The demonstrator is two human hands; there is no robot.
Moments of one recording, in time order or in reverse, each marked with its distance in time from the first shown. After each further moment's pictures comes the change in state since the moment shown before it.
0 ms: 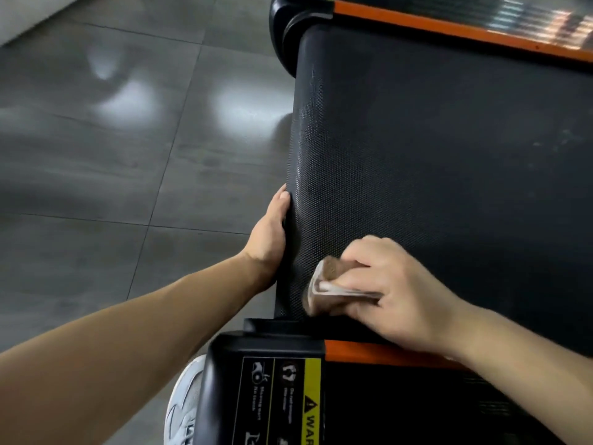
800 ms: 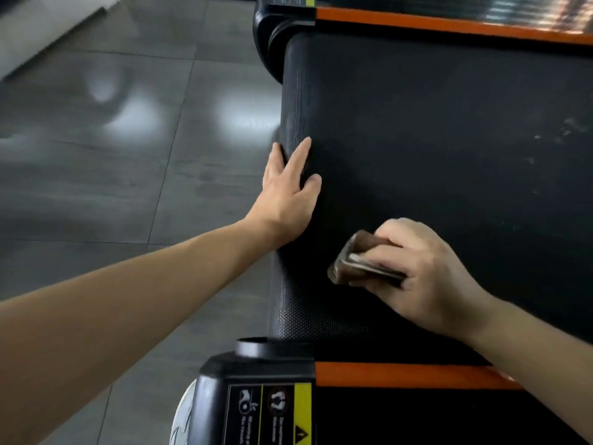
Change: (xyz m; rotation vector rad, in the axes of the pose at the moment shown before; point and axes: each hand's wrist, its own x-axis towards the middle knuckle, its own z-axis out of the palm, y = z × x) left_hand 0.015 0.066 0.043 0.971 -0.017 0.285; right_hand -0.017 0.038 -0.015 -0.130 0.202 0.072
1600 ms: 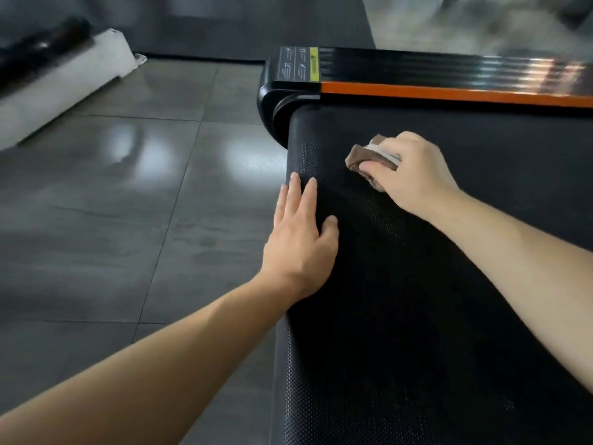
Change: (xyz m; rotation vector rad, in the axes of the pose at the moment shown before) left_hand 0.069 0.019 -0.002 0.177 0.126 0.057; right_hand 0.197 0.150 -0.026 -0.095 0.231 0.426
